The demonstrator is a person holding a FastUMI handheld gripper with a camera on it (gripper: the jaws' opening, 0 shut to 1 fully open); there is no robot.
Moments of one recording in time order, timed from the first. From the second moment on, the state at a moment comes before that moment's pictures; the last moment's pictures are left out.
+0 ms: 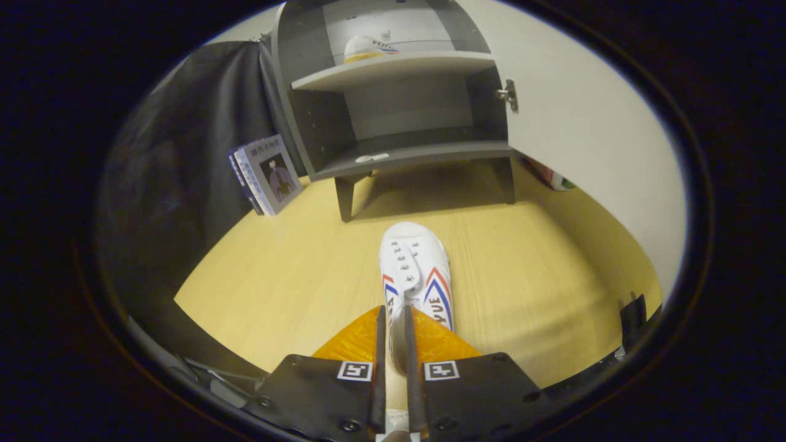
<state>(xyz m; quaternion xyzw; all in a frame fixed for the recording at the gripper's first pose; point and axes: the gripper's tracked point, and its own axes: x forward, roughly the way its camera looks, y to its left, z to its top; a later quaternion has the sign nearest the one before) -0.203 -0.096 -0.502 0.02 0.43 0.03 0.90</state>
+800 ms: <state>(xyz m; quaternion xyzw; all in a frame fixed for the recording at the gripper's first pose) -0.162 -0.072 -0.527 -0.05 0.44 0.01 0.90</state>
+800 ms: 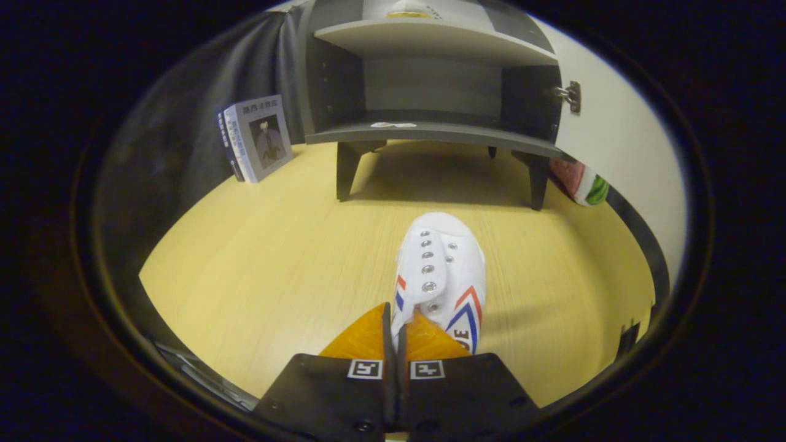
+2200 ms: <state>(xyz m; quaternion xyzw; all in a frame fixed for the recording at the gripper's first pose) -0.032 -0.089 -0.162 -0.03 0.13 -0.07 0.99</state>
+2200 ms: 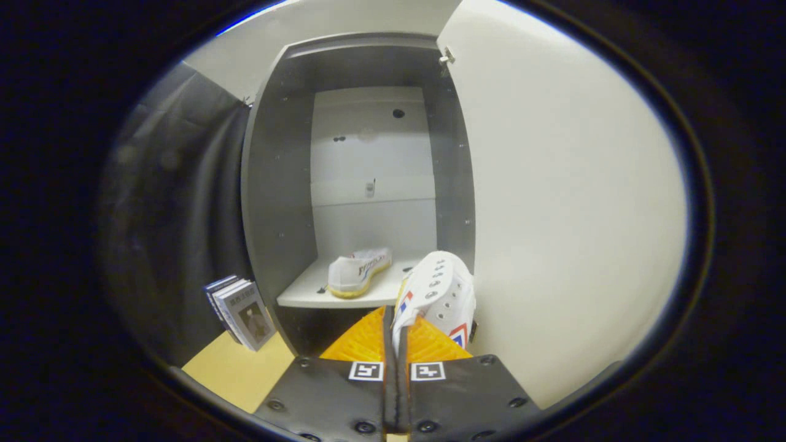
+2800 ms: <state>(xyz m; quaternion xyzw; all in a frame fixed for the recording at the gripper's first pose) 0.105 -0.088 -0.142 -0.07 0.11 -0.06 0.99</state>
